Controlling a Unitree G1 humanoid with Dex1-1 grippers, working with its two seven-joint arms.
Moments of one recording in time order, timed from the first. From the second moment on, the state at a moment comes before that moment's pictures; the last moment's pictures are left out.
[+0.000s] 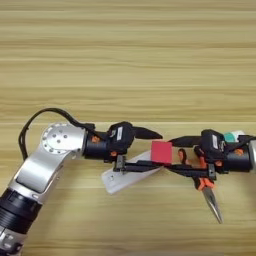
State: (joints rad) left arm -0.23 0.47 -0.33 -0.12 -0.25 0.06 -1.17; right arm -0.09 -0.62 0.27 -0.32 0.30 0.14 1.08
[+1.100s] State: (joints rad) left arm -0.25 0.46 -0.31 -0.10 -0.25 0.03 -1.14; right arm -0.02 -0.61 0.14 -0.26 0.31 0.09 1.01
